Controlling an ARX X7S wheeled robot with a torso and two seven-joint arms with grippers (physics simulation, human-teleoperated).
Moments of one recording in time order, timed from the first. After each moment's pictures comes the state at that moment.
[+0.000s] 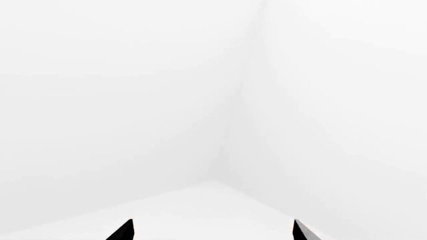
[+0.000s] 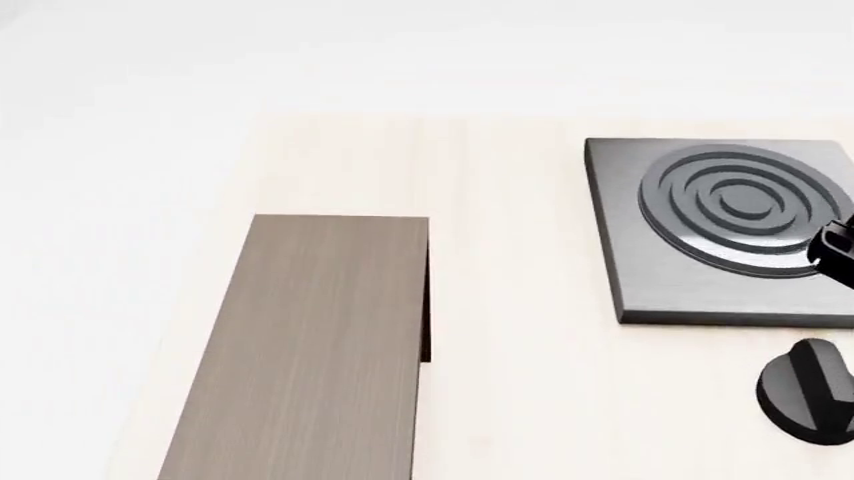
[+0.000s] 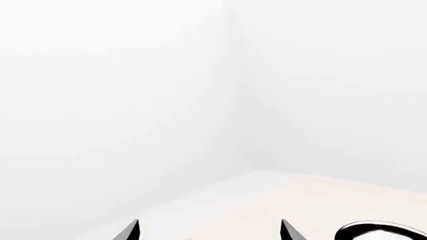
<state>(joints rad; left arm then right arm) -0.51 -0.20 -0.27 0.31 -0.25 -0.50 -0.45 0.54 0.25 0.36 -0.62 0.21 0.88 0.36</state>
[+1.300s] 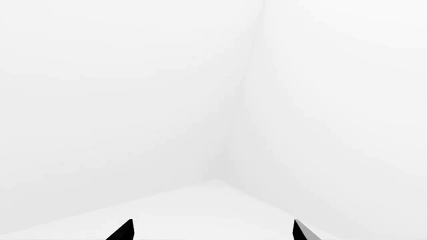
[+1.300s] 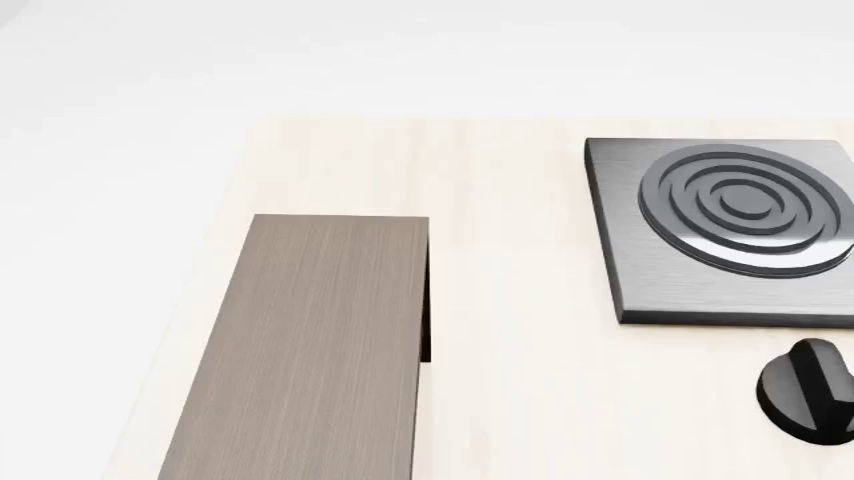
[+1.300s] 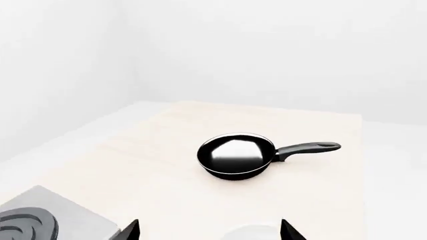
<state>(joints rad) -0.50 -0.22 -0.25 0.30 -0.27 -0.49 -0.48 0.60 0.26 0.51 -0.45 0.09 1.08 0.57</state>
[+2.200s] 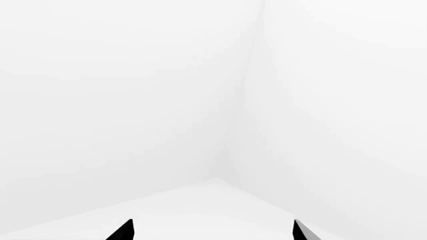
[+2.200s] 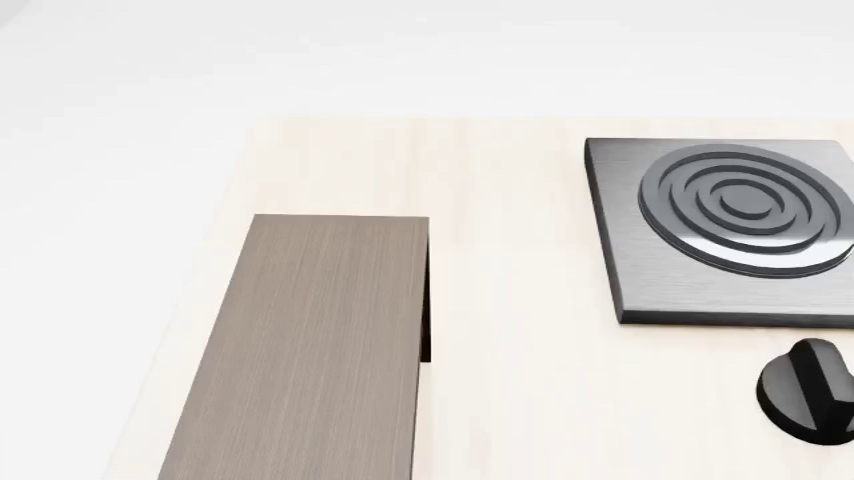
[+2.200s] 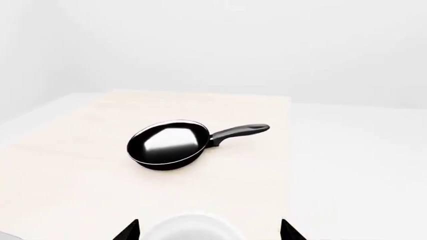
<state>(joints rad) -0.50 -0.23 -0.23 0.29 -0.29 -0.48 -0.50 0.57 0.28 0.61 -0.41 0.04 1.10 0.66</state>
